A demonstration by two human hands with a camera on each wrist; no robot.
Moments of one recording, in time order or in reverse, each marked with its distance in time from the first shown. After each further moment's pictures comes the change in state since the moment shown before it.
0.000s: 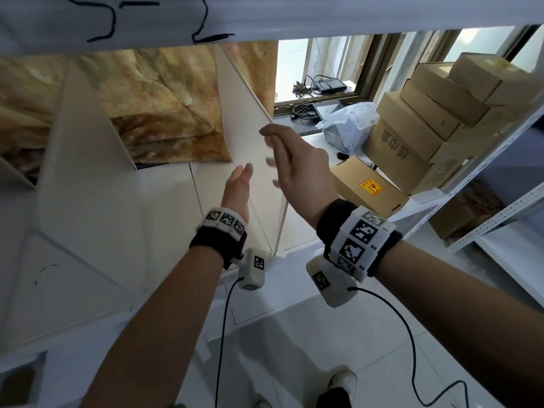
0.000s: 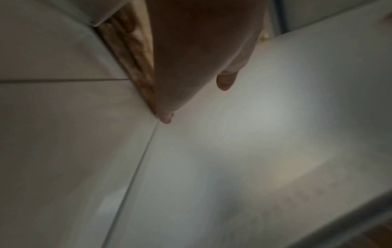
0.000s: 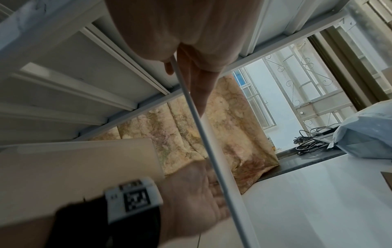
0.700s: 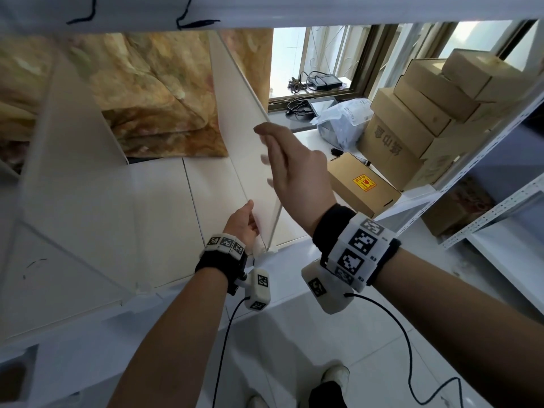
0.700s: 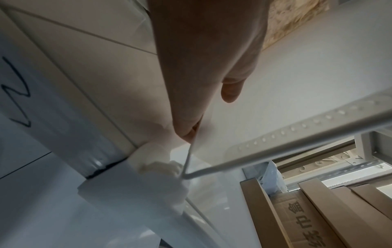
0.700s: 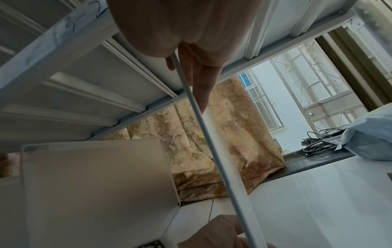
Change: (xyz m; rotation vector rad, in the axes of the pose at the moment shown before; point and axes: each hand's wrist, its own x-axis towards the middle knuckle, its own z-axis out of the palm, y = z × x) left_hand -0.012 -0.068 -0.005 -0.252 0.031 -0.355; right_hand -0.016 -0.006 -0.007 -0.011 0.036 -0.055
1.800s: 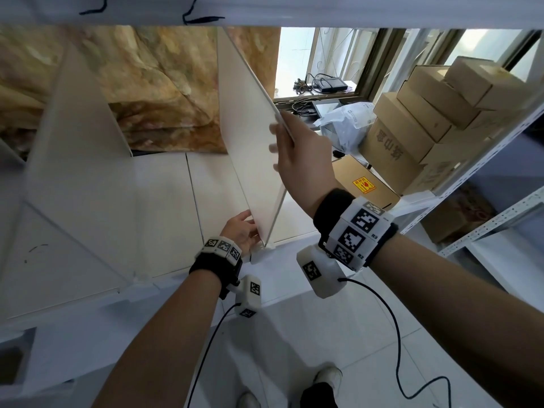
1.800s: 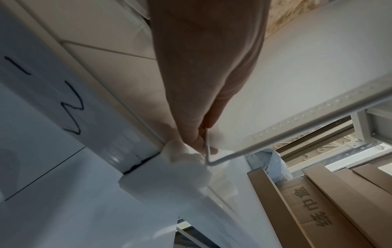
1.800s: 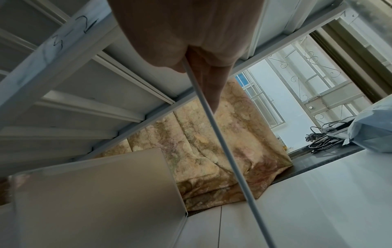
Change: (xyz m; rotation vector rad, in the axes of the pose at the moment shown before) left_hand -0.008 -0.019 -0.017 0.136 -0.030 0.095; right_hand 0.019 0.012 -0.002 -0.050 -0.016 0.112
